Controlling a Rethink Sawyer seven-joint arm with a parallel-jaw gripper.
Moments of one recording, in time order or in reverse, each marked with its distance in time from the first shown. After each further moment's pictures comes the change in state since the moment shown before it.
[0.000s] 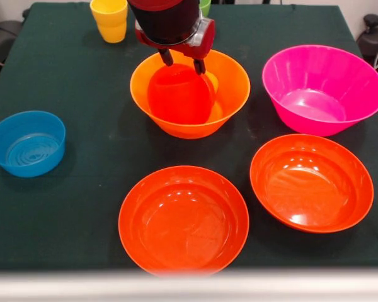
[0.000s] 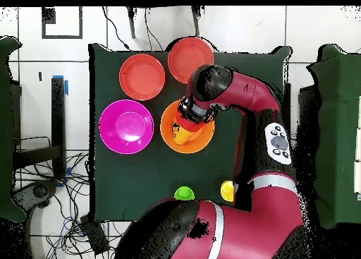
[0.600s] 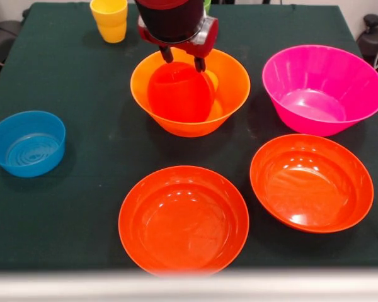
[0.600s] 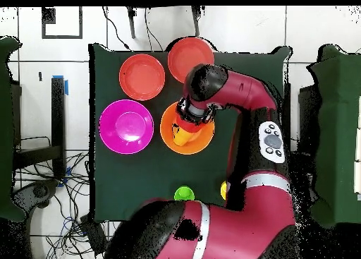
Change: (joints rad) arm 0.046 0.005 -0.046 -0.023 -0.009 0.019 0.000
